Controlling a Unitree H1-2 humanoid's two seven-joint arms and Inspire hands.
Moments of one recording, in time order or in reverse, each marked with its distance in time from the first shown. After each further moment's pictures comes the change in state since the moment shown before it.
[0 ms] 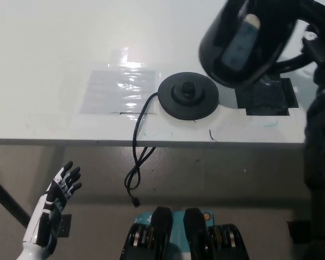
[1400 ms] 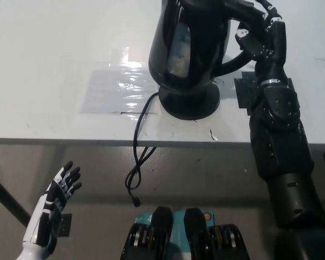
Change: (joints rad) left_arm -0.002 0.002 0.001 0.008 -0.001 -0.004 -0.002; right_arm -0.094 0.104 0.130 0.174 -0.121 -0.084 -0.083
